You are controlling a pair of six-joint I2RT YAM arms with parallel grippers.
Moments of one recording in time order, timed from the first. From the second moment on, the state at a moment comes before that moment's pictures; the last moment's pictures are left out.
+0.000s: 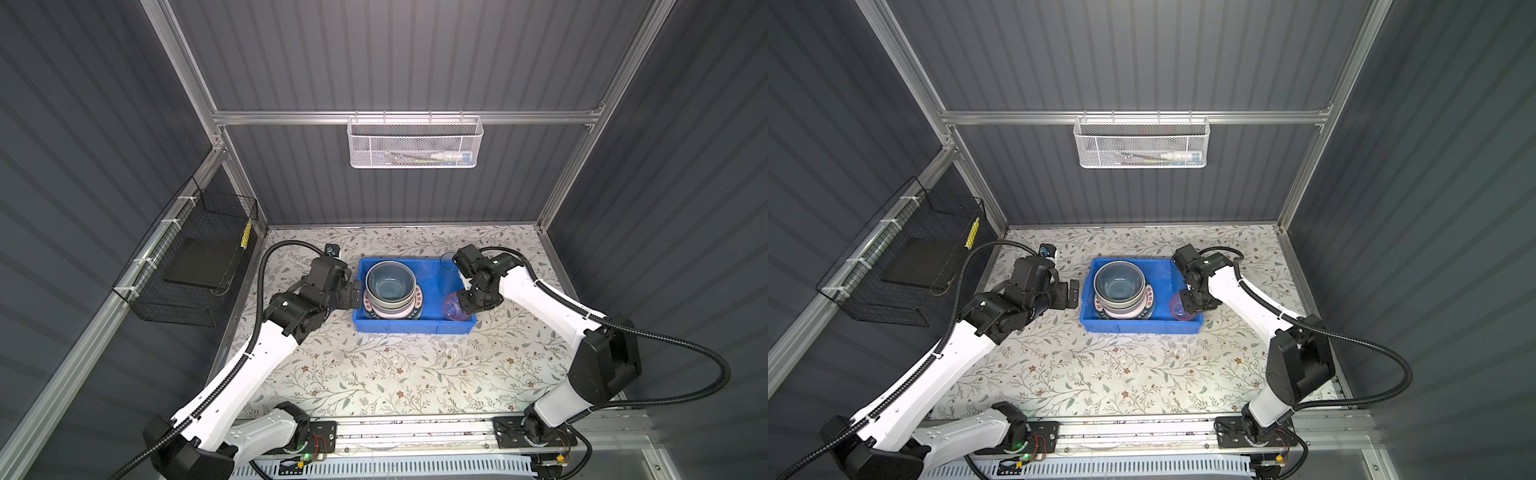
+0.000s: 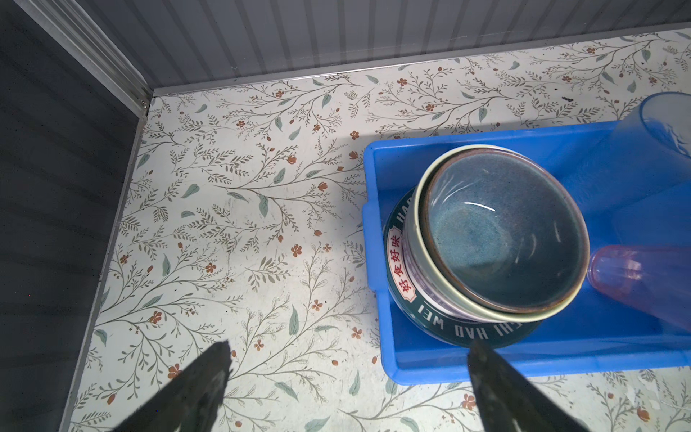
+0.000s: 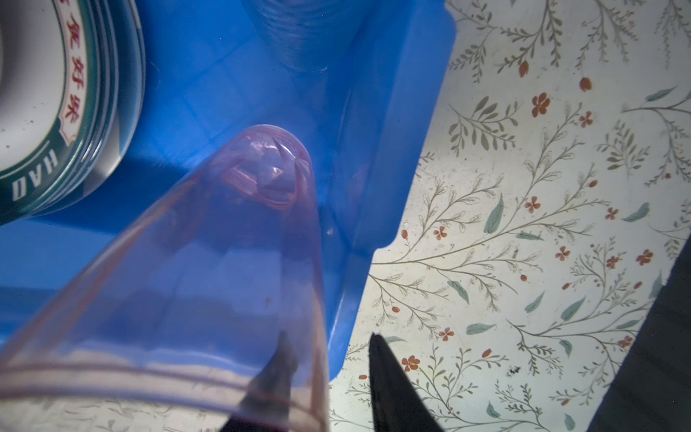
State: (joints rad) left arm -0.57 1.11 1.15 -0.79 -0.35 -0.26; right arm 0.51 1.60 1.34 -1.12 0.17 0.27
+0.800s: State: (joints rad) left arm -0.55 1.12 1.12 -0.79 -0.35 -0.25; right arm 0.49 1.64 1.41 -1.08 0.15 0.27
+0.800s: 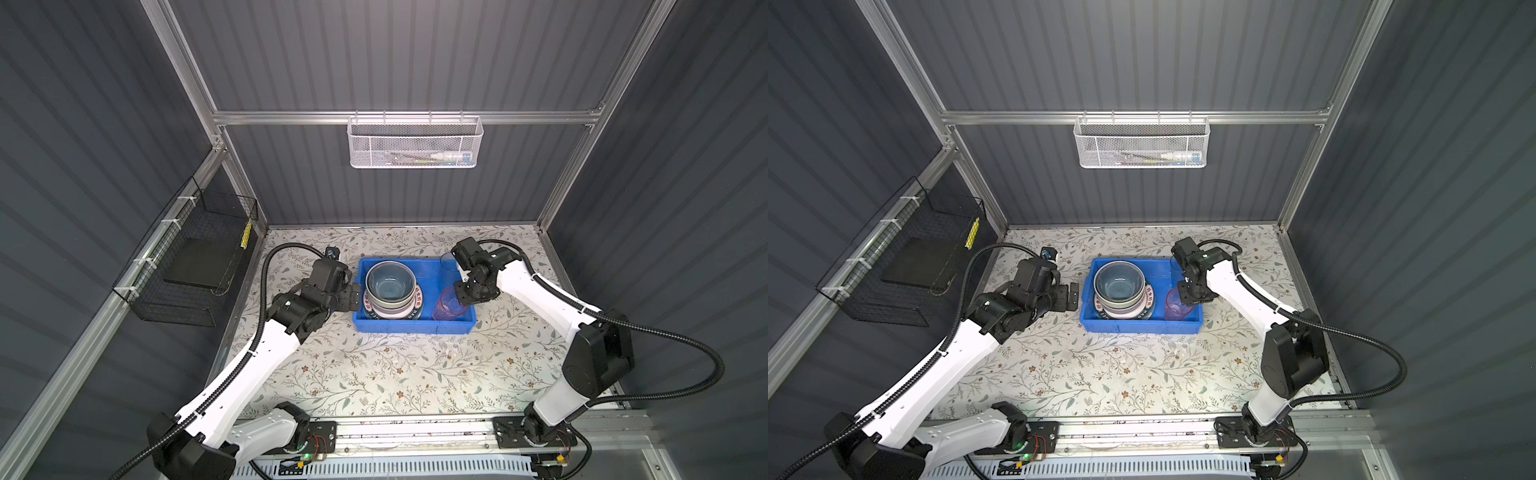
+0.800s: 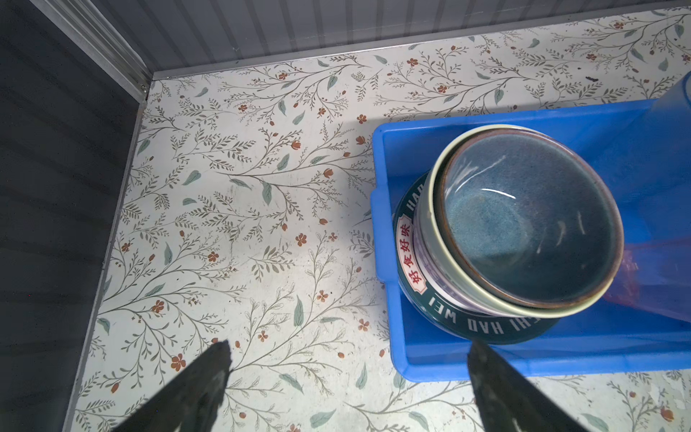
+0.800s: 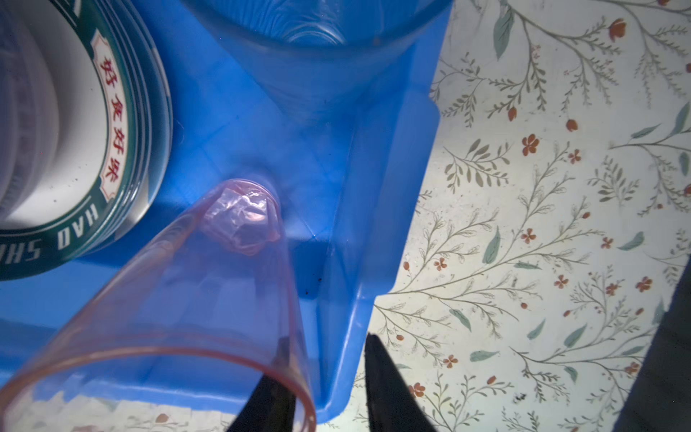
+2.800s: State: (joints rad) left arm -0.54 1.11 1.09 -0.79 -0.36 -0.24; right arm 0.44 1.70 1.47 -1.19 0.09 0.18
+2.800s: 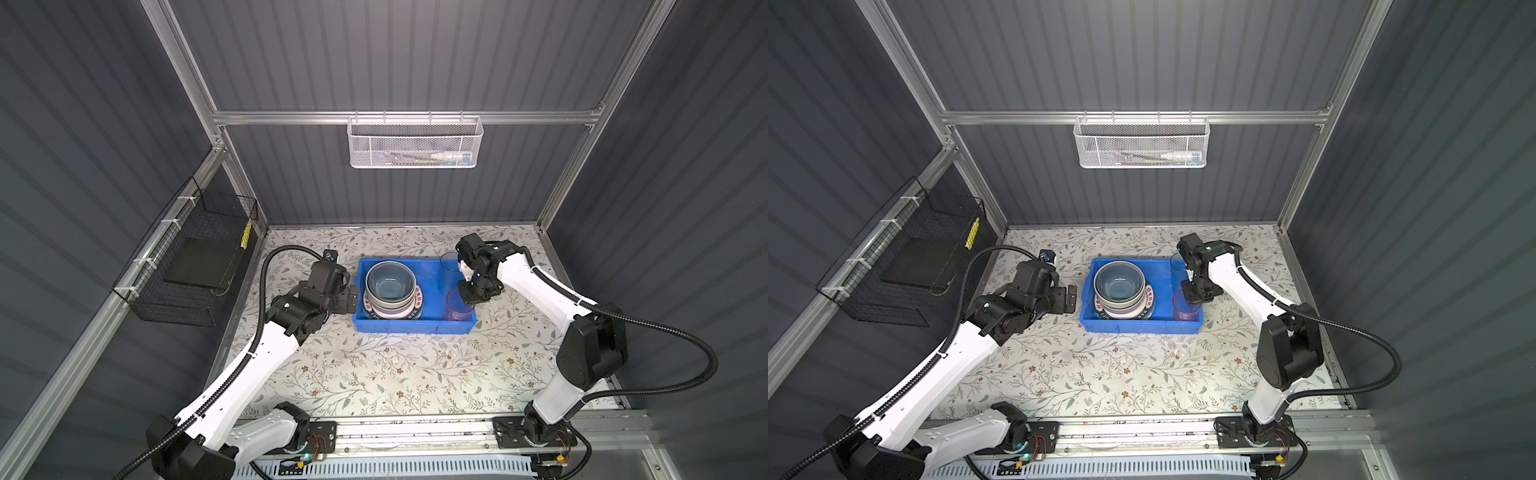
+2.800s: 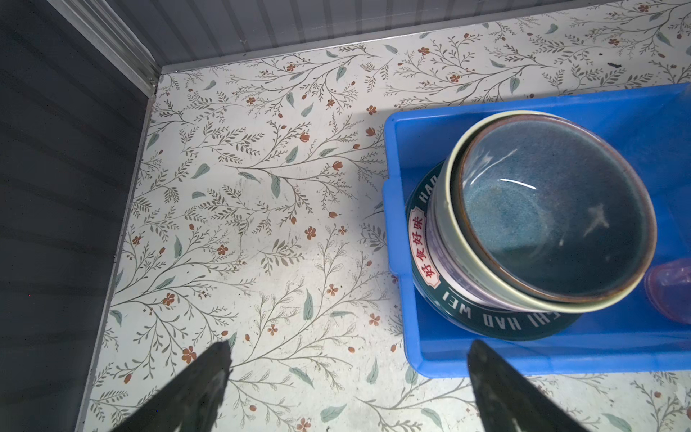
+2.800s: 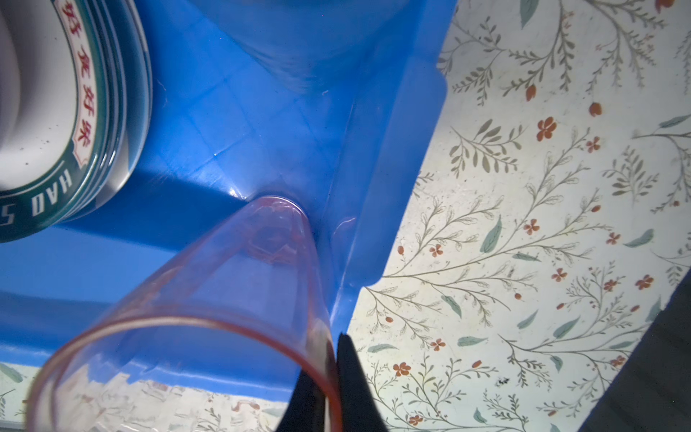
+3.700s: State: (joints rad) left arm -0.43 1.19 1.07 -0.66 -0.35 -0.17; right arm 0.42 1.55 1.55 -1.16 0.08 0.20
